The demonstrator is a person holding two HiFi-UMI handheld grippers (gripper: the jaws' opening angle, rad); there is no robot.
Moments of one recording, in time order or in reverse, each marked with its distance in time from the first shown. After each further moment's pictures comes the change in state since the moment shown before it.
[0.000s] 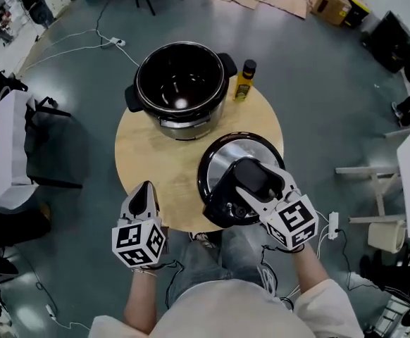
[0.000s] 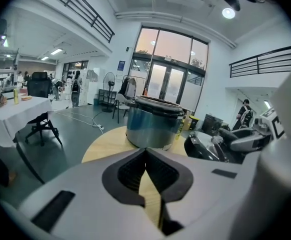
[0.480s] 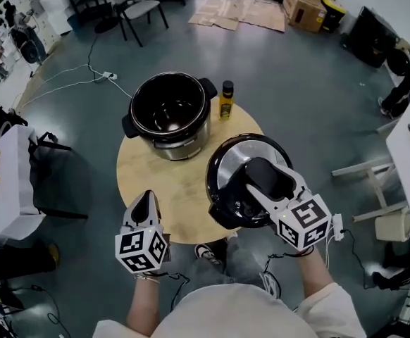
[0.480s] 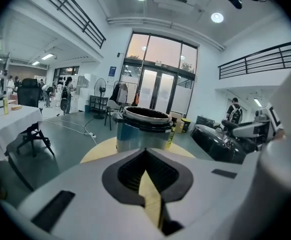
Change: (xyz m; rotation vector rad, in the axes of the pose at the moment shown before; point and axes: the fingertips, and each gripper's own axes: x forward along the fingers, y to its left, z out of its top) left arm -0.010 -0.027 0.040 0.064 -0.055 -0.081; right arm -0.065 -0.029 0.044 0.107 -0.094 -0.176
